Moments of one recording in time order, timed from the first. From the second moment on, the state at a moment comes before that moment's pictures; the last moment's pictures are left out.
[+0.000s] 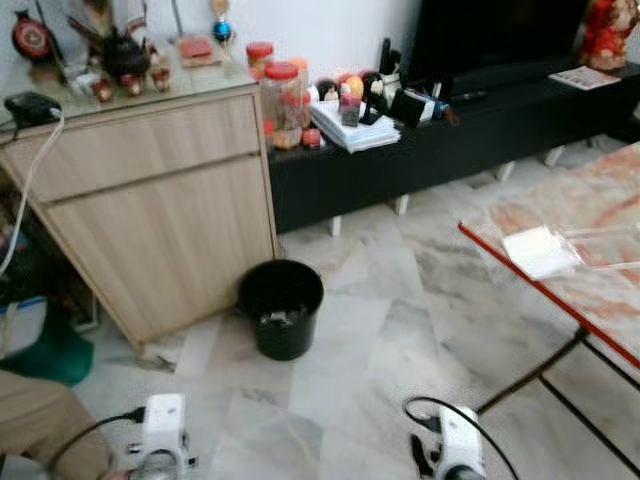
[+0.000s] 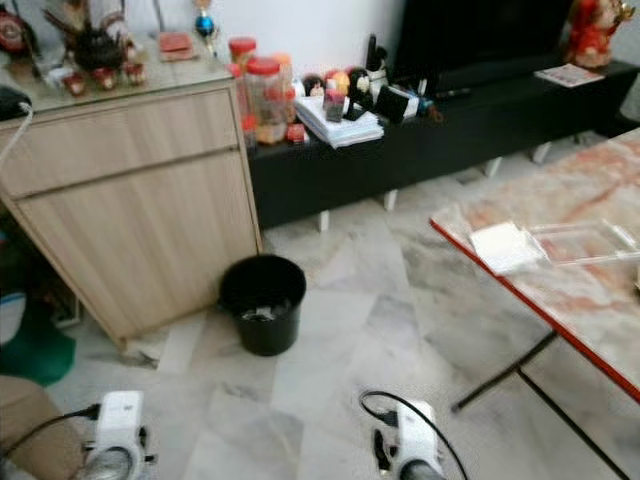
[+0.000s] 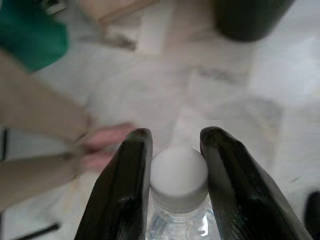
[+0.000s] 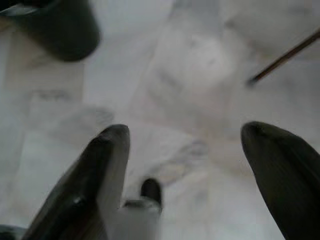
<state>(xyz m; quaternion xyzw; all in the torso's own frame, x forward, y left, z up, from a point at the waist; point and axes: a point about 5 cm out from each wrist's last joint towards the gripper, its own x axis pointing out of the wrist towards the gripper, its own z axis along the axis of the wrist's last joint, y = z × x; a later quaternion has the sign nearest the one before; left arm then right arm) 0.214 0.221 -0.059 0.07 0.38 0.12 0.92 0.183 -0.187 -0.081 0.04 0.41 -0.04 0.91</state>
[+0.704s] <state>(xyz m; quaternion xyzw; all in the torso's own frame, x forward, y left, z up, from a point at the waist) 0.201 0.245 -0.060 0.09 0.39 0.14 0.91 0.198 -0.163 -0.076 0.04 0.39 -0.01 0.92</state>
